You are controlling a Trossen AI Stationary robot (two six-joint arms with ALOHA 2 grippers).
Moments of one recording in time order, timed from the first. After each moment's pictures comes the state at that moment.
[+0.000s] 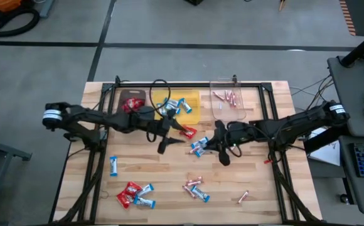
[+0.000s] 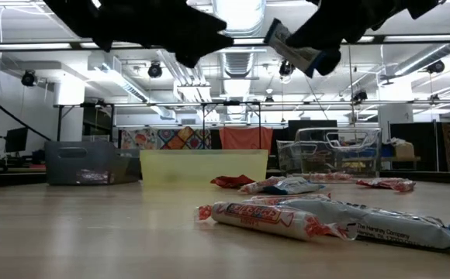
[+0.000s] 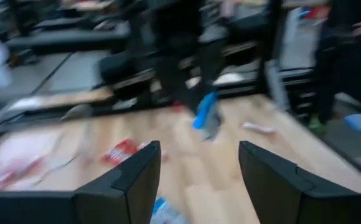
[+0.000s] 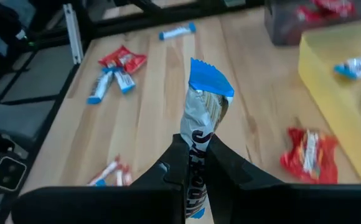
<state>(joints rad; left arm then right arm) 0.07 1.42 0.77 0.48 0.29 0.09 0.15 1.23 0.75 0.02 -0.01 0.23</state>
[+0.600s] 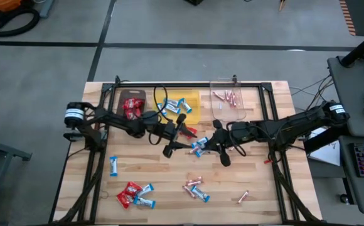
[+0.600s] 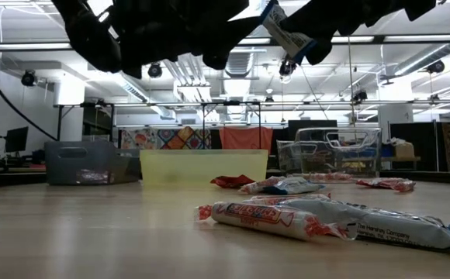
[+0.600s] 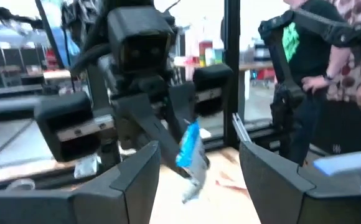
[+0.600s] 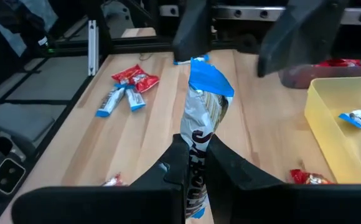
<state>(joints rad) 0.06 1.70 0.77 1.06 0.46 0.01 0.15 1.23 0.73 0.14 -0.04 0.11</state>
